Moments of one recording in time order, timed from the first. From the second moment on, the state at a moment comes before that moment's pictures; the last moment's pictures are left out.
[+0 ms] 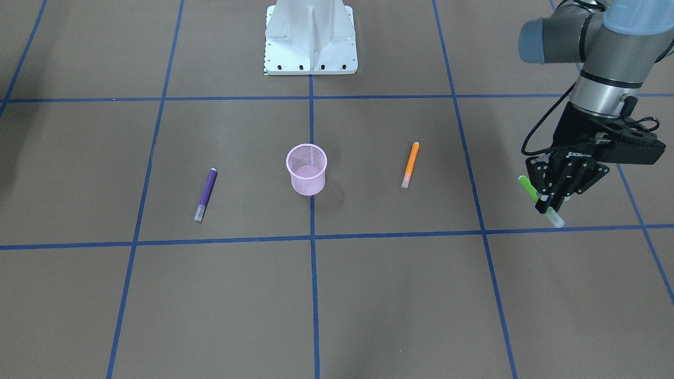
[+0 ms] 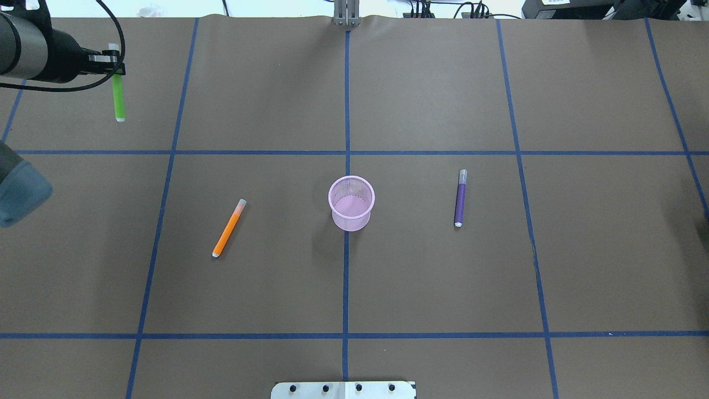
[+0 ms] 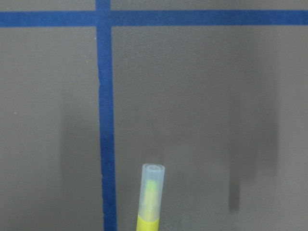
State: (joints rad) left arm -1.01 -1.86 -1.84 -1.99 -1.84 -0.95; right arm 1.32 -1.58 1.24 -1.14 2.31 0.26
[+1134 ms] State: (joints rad) left arm -1.01 -1.87 -1.83 -1.99 -1.84 -0.94; right arm 1.31 -1.57 1.23 -1.14 2.31 0.26
